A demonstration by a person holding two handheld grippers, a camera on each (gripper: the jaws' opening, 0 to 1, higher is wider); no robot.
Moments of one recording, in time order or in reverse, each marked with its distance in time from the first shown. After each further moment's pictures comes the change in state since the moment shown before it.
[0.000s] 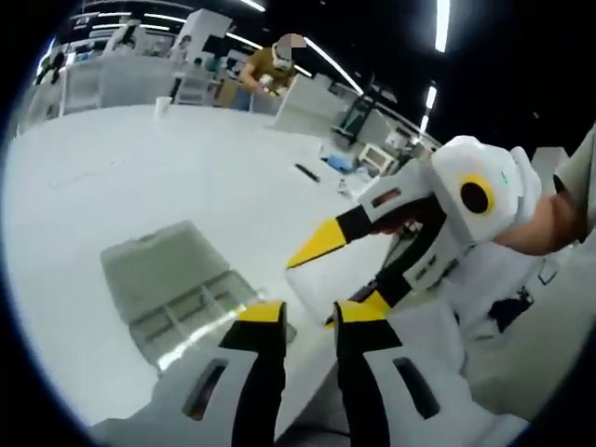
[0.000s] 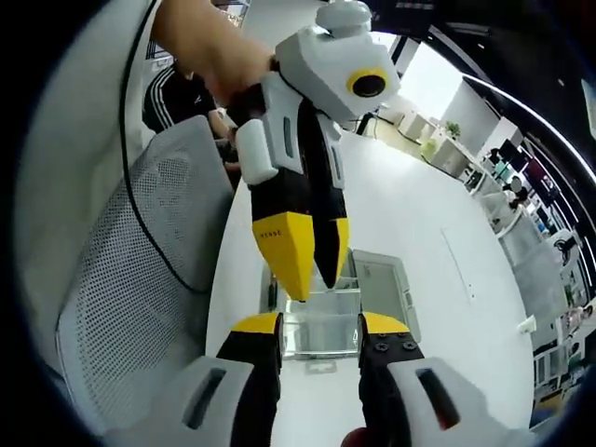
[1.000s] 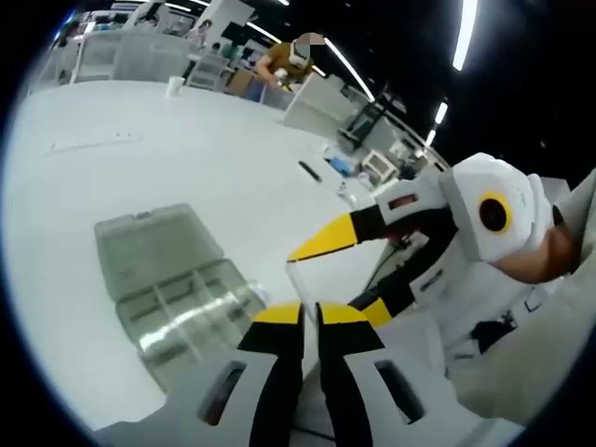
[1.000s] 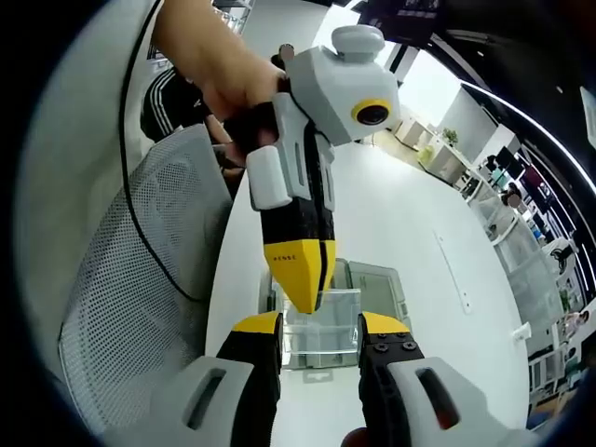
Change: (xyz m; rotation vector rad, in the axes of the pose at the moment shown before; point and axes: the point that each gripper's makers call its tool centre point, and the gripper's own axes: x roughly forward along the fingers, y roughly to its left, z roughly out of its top) left arm -0.001 -0.002 -0.002 -0.127 0.008 -0.020; right arm -0.002 -0.001 0.012 -0.015 -0.019 -0.018
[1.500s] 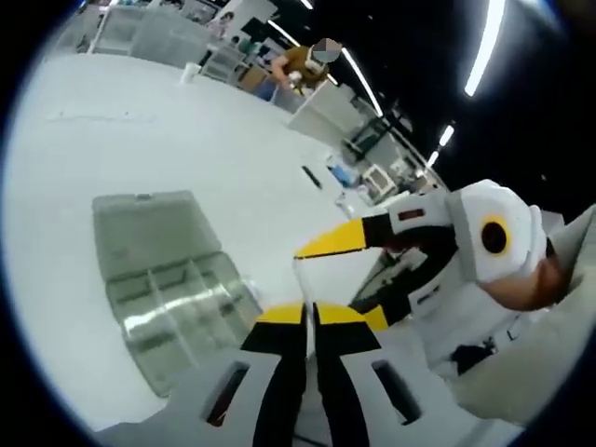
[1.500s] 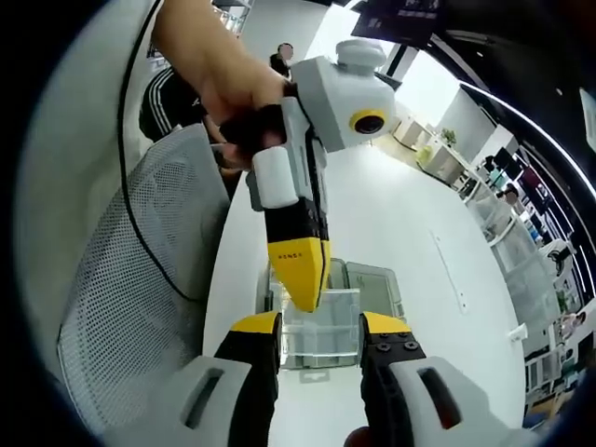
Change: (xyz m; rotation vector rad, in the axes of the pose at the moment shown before) left arm -0.003 -0.001 0.003 -0.137 -0.047 -0.049; right arm -0.001 -0.004 0.001 -0.012 0.012 -0.025
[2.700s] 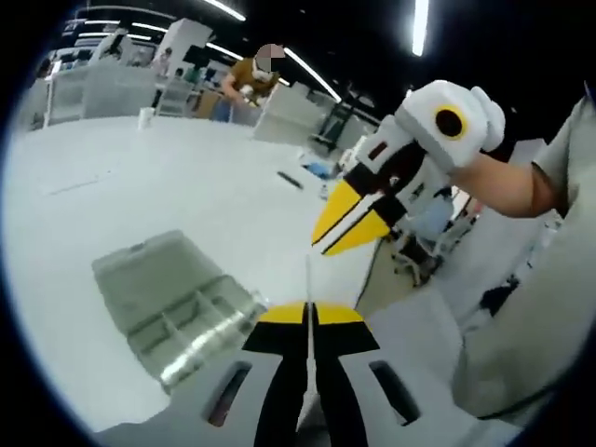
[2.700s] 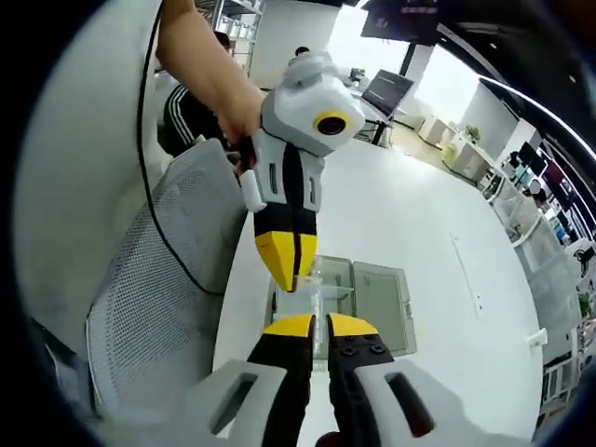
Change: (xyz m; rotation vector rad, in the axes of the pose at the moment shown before) left arm -0.004 0.001 -0.005 0.347 0.012 -0.040; right arm -0.020 -0.017 0.000 0.022 -0.016 0.191
